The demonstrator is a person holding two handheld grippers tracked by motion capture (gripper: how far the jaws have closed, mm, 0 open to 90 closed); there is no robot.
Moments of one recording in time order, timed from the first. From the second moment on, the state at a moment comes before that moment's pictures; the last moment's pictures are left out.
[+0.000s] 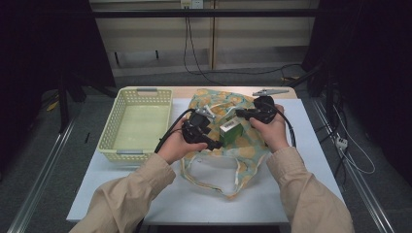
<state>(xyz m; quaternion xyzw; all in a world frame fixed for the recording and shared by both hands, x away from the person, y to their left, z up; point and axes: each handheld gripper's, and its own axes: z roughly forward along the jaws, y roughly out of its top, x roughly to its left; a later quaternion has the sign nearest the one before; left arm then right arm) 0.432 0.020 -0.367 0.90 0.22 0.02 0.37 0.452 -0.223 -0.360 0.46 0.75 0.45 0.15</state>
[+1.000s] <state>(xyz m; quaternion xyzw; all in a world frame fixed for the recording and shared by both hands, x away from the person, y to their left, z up) 0.415 0.014 -0.413 0.92 0.18 0.04 0.34 0.451 -0.220 -0.359 0.46 0.75 0.45 0.15</state>
